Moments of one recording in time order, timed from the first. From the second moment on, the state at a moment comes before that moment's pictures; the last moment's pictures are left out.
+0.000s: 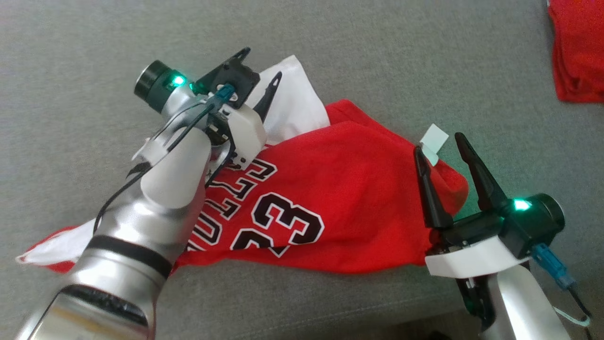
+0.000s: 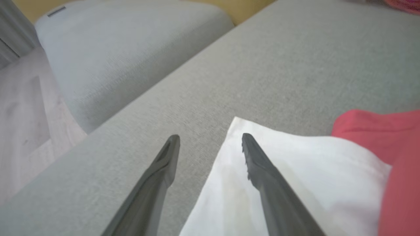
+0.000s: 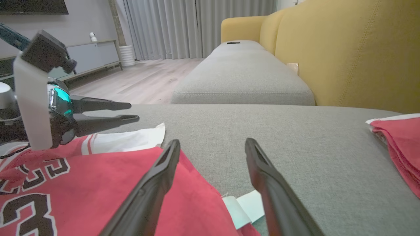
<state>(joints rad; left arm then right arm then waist) -0.90 0.04 -0.57 0.90 0.03 -0.13 -0.17 -0.12 -0.07 0.20 0.05 0.07 0.13 -0.26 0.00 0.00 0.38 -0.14</state>
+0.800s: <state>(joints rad) -1.07 0.04 -0.92 1.09 -0.33 -0.13 -0.21 -0.13 -0.06 0.18 0.03 0.06 0.13 -0.26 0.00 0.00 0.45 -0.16</state>
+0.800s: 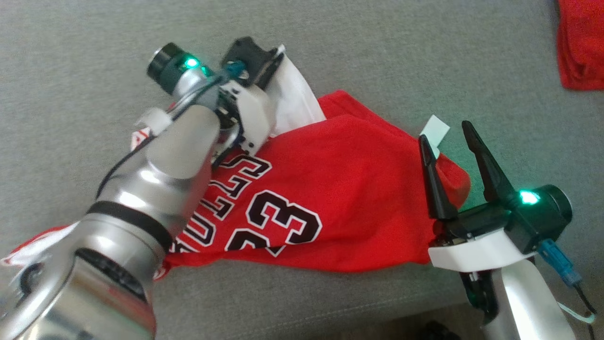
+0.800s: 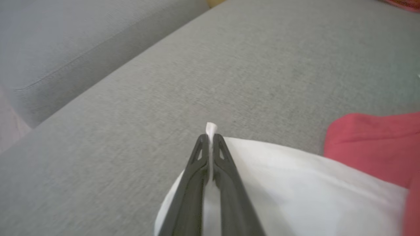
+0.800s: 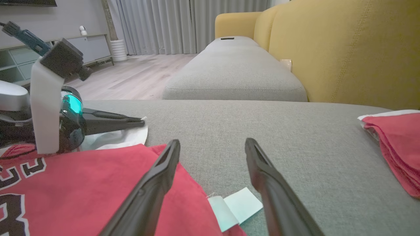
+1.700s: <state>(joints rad) -0.64 0.49 -0.54 0.46 -0.44 0.04 -0.25 -0.03 -0.08 0.13 0.14 0.06 0.13 -0.26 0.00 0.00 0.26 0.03</state>
